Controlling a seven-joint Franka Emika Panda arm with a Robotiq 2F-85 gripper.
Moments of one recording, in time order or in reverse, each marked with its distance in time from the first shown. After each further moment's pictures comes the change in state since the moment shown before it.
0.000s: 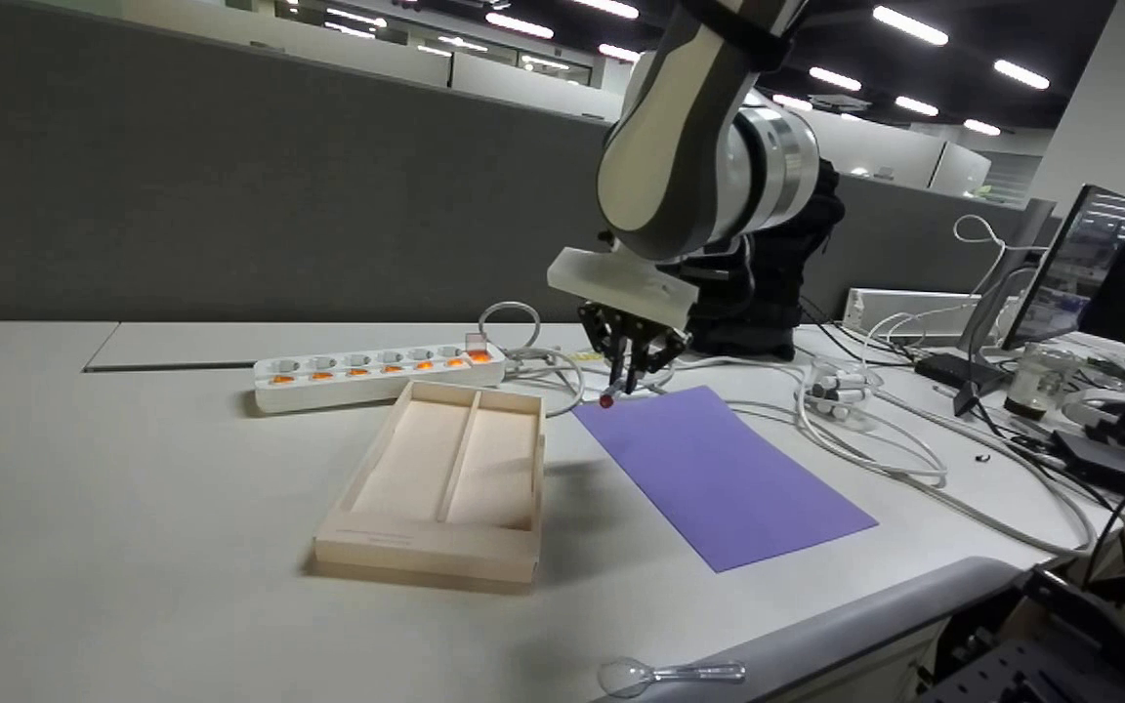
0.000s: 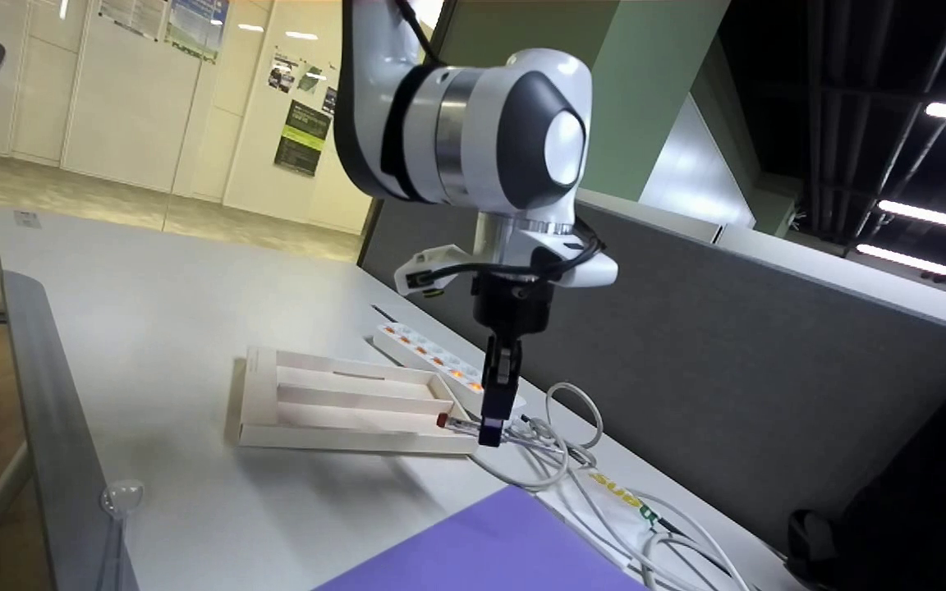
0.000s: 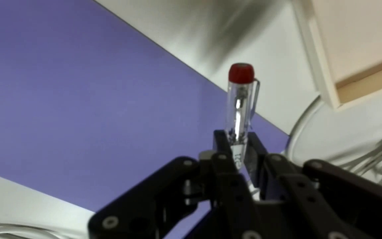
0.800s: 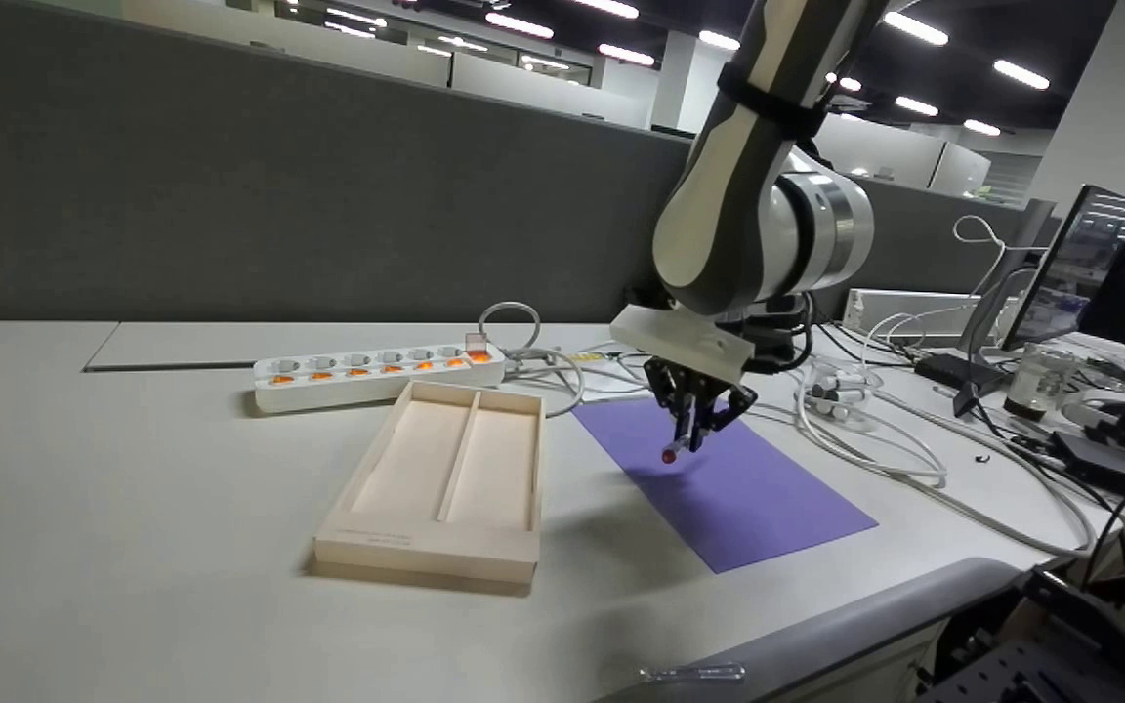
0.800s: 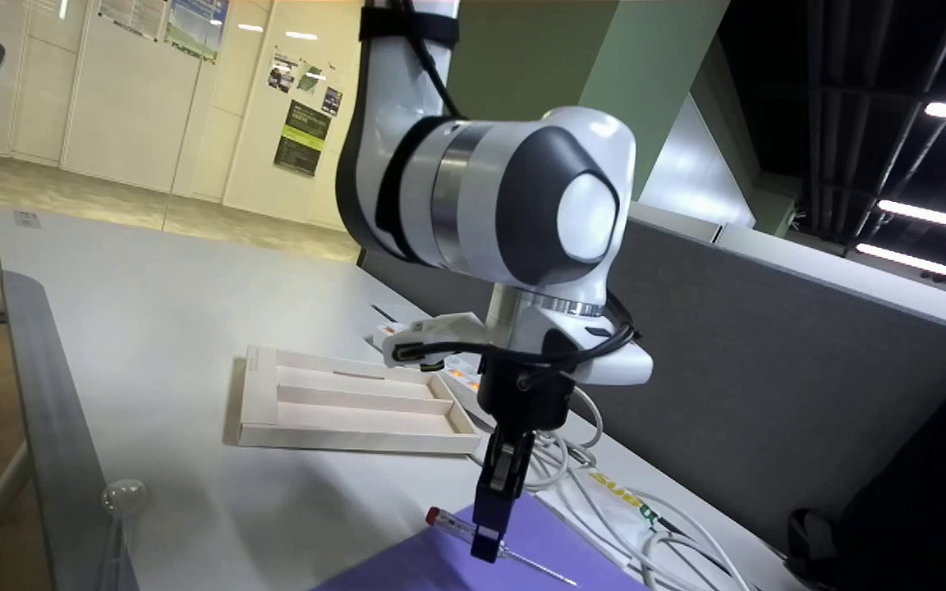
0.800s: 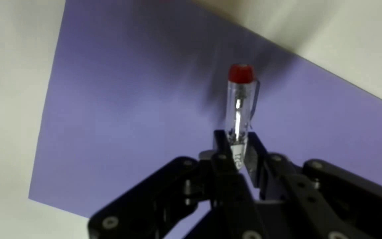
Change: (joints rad) arm -0.163 0.070 0.044 -0.062 0.063 0.025 0.015
